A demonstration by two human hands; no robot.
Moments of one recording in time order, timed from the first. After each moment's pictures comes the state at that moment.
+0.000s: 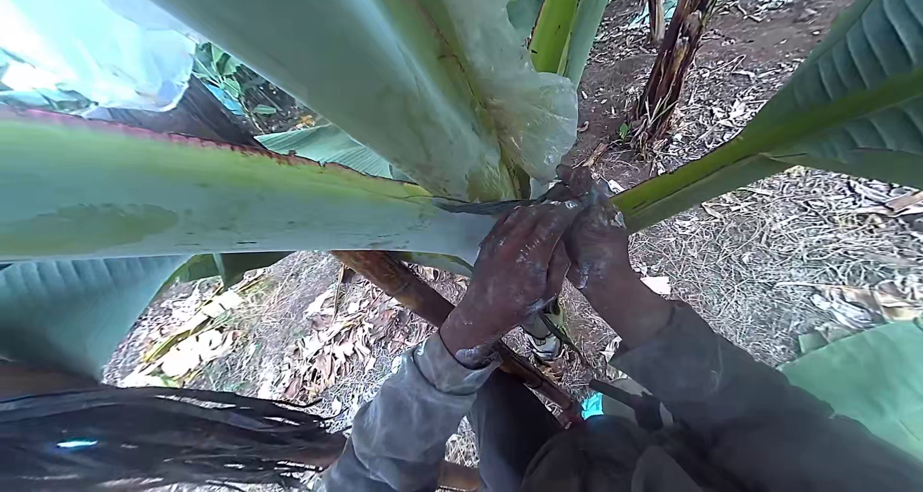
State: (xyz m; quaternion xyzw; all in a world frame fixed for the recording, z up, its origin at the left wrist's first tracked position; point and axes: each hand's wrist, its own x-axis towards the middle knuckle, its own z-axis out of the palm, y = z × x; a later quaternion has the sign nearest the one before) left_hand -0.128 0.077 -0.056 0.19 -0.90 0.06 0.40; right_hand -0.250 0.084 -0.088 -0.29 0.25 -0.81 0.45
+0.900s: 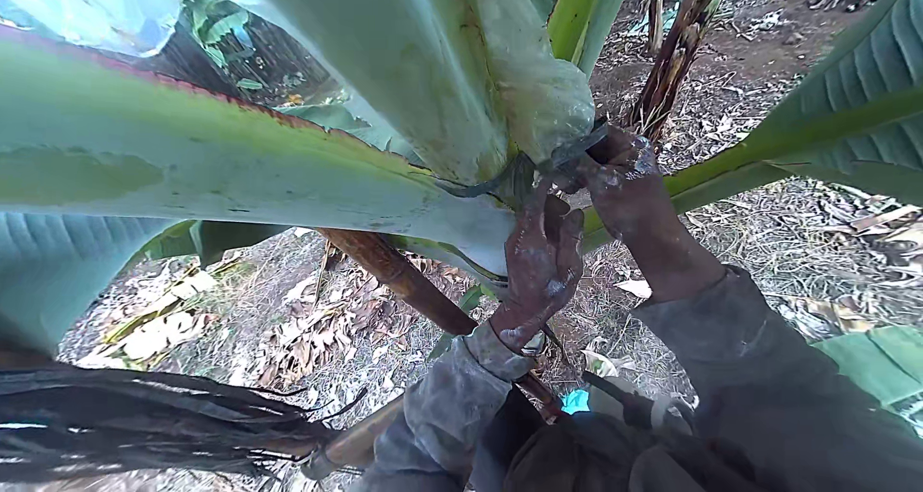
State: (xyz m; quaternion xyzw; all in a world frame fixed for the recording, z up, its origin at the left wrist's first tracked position) left_hand -0.171 0.081 -0.102 0.30 -0.76 -0.17 0.56; right_hand -0.304 0.063 -0.043 -0.56 0.37 -0.68 0.28
